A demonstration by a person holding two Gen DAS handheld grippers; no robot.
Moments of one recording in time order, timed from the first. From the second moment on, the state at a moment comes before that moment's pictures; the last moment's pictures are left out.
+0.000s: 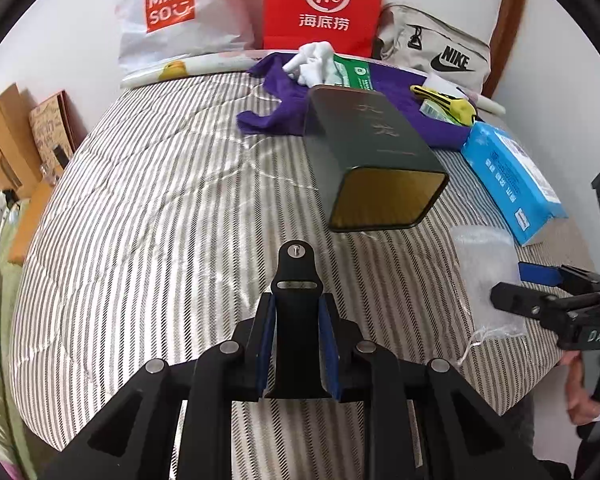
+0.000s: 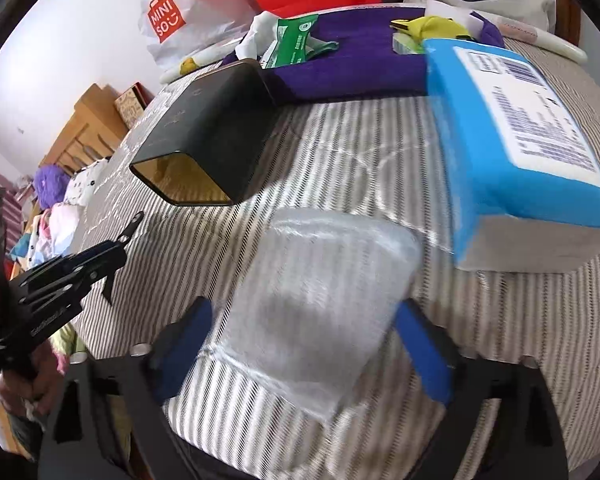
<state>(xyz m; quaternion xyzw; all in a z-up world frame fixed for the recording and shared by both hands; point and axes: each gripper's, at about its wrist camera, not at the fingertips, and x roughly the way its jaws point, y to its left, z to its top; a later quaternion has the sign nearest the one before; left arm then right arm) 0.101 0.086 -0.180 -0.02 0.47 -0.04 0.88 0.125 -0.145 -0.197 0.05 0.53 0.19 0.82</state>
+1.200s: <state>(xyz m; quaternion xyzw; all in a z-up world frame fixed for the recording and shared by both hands) 0.097 0.029 -0.187 -0.08 0.48 -0.10 0.87 0.062 -0.245 -0.188 0.00 0.48 0.11 0.87</state>
